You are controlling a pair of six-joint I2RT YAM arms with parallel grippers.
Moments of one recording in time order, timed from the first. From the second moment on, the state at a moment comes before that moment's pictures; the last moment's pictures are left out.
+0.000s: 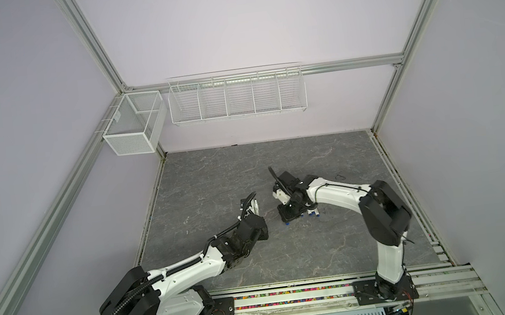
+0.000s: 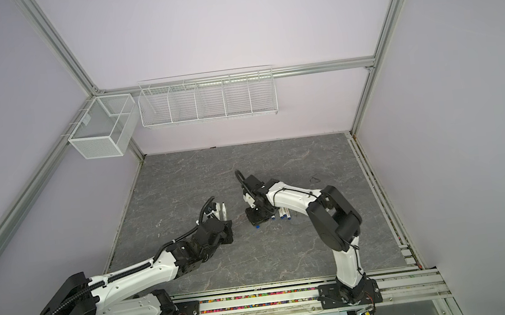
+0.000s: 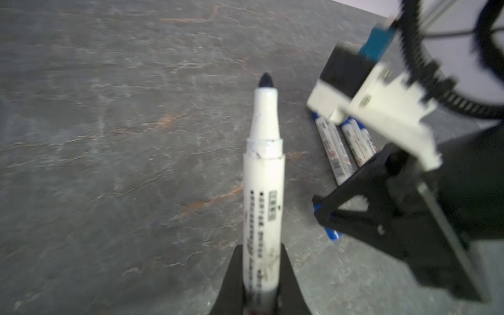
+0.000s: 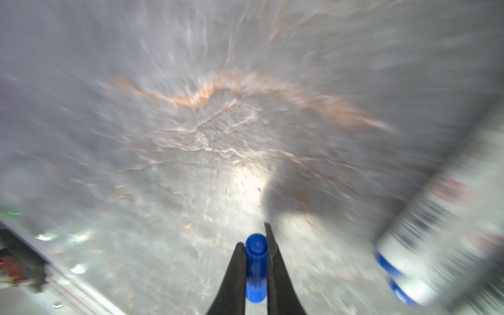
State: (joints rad) left arm -0.96 1.20 0.54 0.00 -0.33 -0.65; right arm 0.71 1.84 1.29 -0.70 -0.25 0.33
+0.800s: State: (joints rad) left arm -0.96 1.22 0.55 0.17 0.09 -0.46; right arm 0.59 1.43 1.04 -0.18 -0.59 0.54
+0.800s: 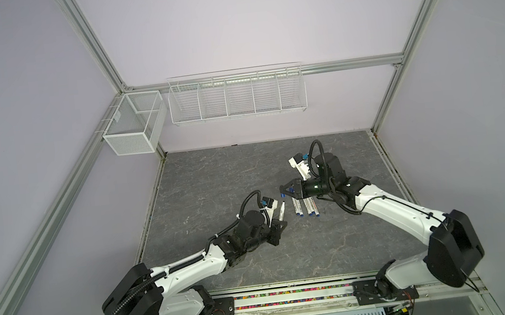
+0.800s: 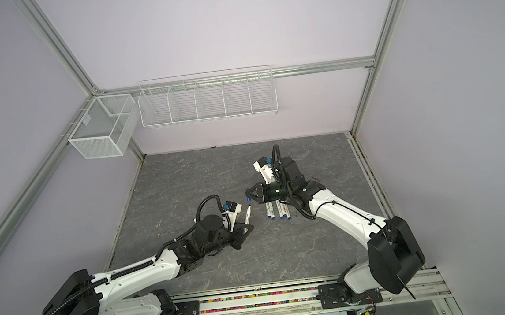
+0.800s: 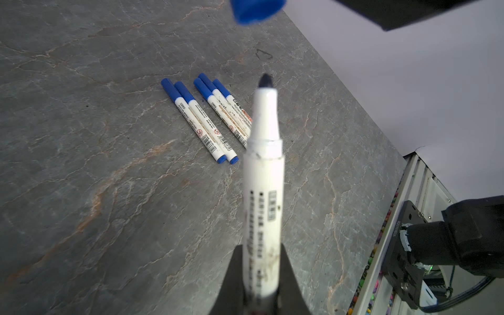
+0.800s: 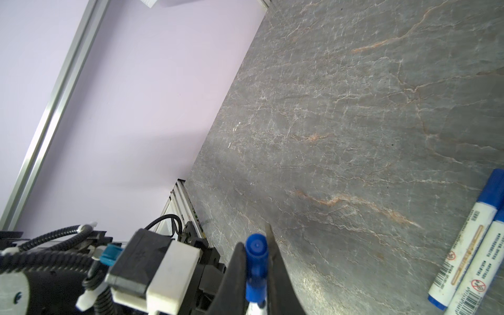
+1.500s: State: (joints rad) left arm -0.96 1.22 0.55 0.16 0.10 -0.46; right arm 0.61 1.43 1.04 -0.25 -0.56 0.46
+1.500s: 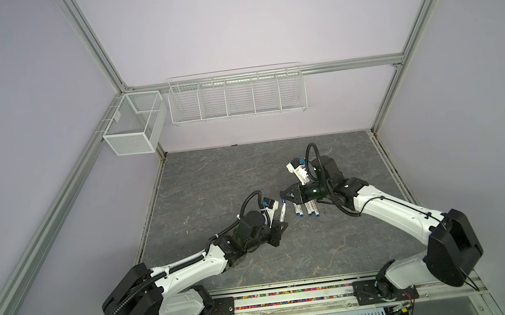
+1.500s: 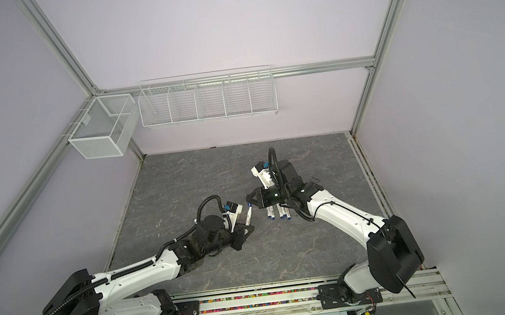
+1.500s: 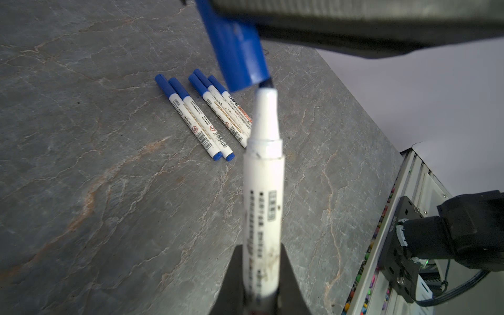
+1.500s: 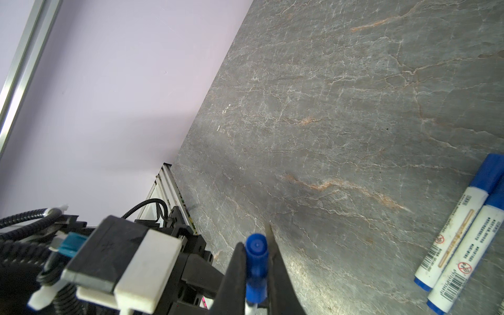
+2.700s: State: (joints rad) left arm -0.96 1.21 0.56 0.27 0.12 -0.47; right arm 0.55 1.36 1.05 -0.31 -0.74 0.38
